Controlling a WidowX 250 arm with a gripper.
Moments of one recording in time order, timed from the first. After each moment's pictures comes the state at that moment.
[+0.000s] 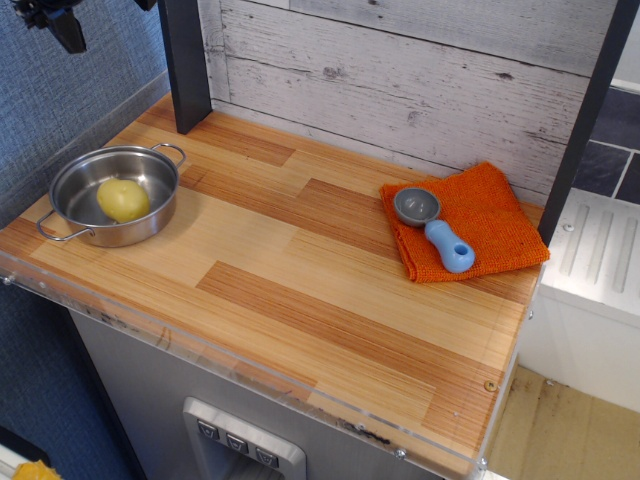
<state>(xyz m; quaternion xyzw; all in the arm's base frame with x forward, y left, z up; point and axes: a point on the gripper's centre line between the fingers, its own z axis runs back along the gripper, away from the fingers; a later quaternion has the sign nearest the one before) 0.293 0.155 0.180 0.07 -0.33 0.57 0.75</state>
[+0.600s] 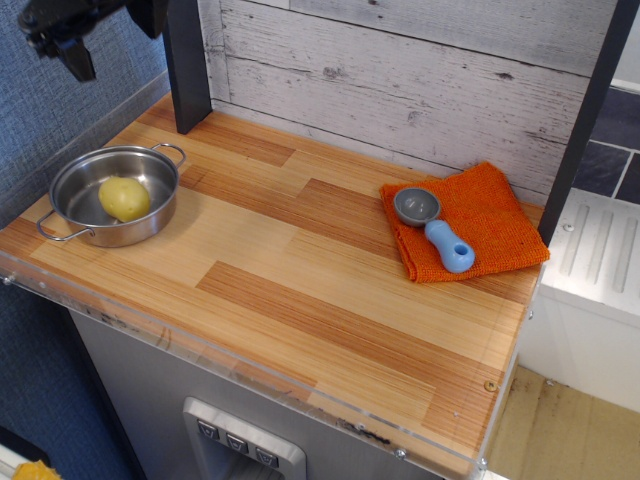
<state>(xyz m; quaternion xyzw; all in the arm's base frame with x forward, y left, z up) 0.292 0.153 0.155 0.07 -0.31 0.58 0.75</state>
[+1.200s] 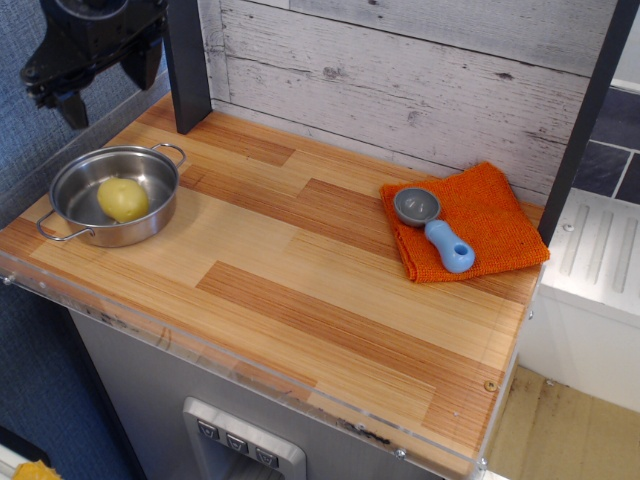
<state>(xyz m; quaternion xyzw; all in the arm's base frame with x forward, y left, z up) 0.282 0.167 0.120 0.10 -0.28 0.59 0.75</state>
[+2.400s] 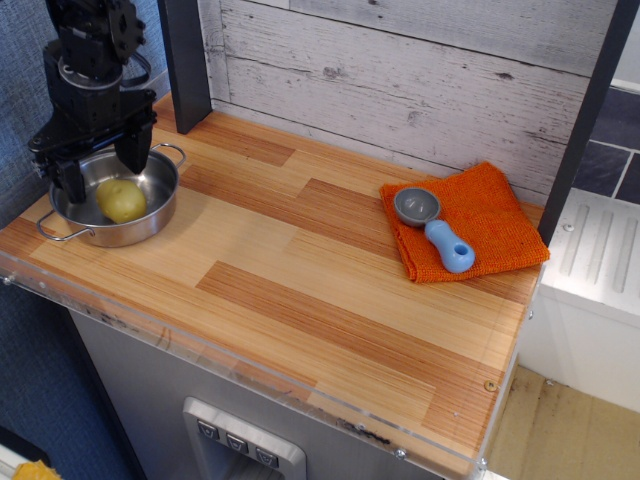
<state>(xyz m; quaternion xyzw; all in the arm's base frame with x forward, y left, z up) 0.283 0.192 0.041 0.11 -0.14 0.61 0.78</state>
